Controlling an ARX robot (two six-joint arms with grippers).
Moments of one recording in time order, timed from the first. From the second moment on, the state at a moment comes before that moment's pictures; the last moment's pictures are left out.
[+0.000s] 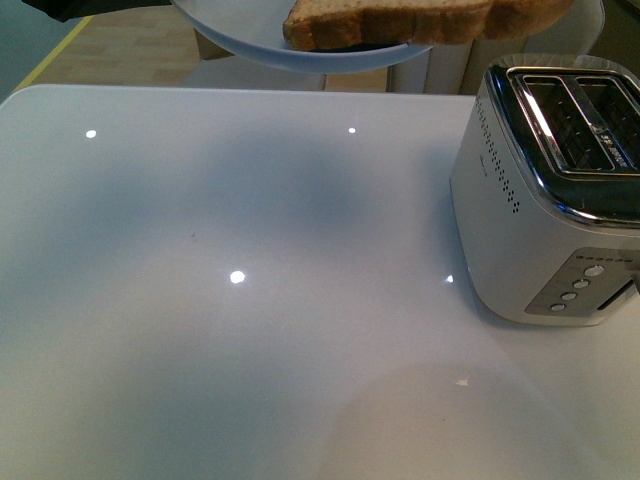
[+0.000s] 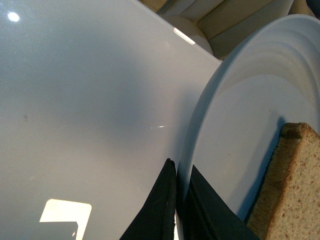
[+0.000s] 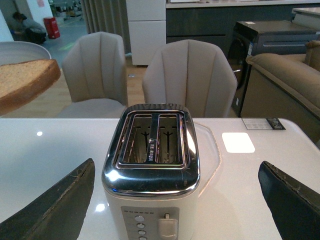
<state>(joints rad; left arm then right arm) -0.31 1.63 1.06 -0.07 0.16 -0.74 -0.02 0.05 0.05 -0.09 -0.09 0.06</state>
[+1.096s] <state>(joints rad) -0.33 1.64 1.08 -0.12 0.17 -0.80 0.18 1.30 0.54 0.48 -0.52 0.90</state>
